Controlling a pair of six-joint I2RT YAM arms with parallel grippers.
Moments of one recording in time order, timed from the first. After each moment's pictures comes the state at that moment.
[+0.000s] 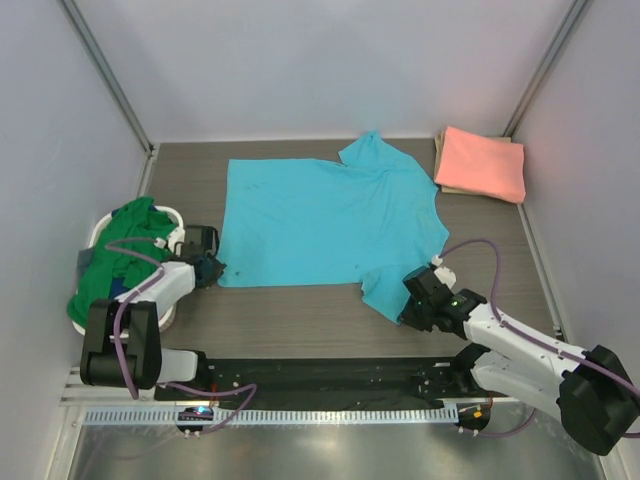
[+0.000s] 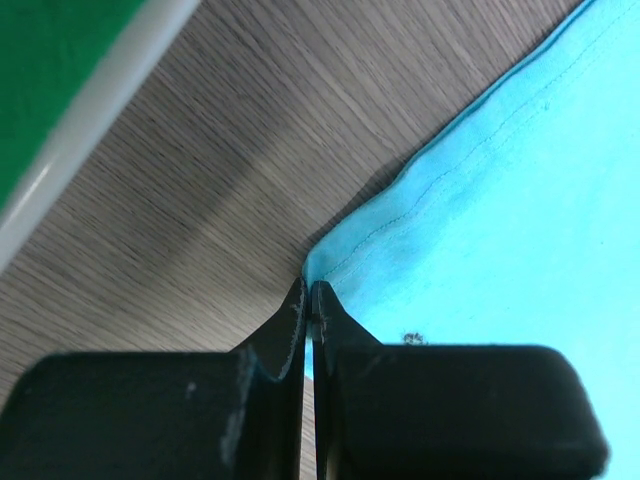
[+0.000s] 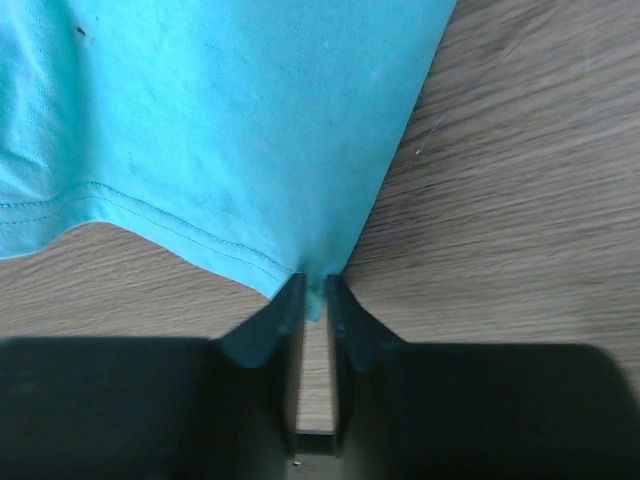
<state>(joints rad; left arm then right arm) -0.08 1.34 0.60 -0.31 -0.27 -0.86 0.65 0.94 0.40 -0.55 0.17 1.08</state>
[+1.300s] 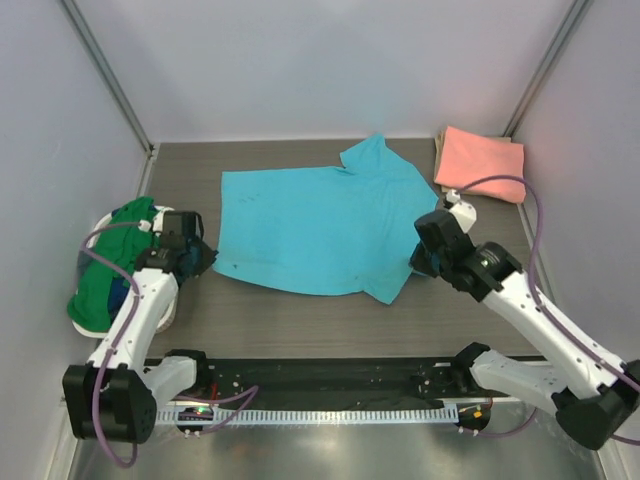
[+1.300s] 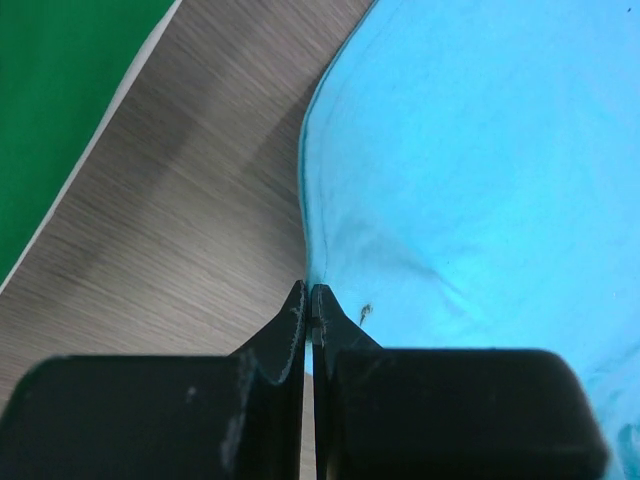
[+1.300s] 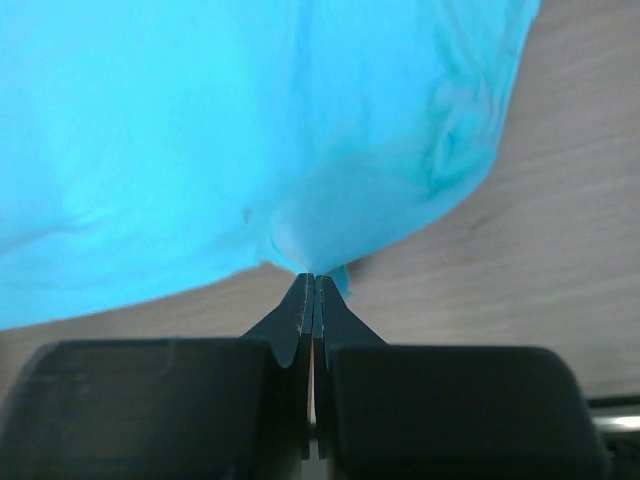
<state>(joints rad) -0.07 1.03 0.79 -0.66 -0.16 -0.81 0.63 0.94 0.99 -0.93 0.40 0.90</state>
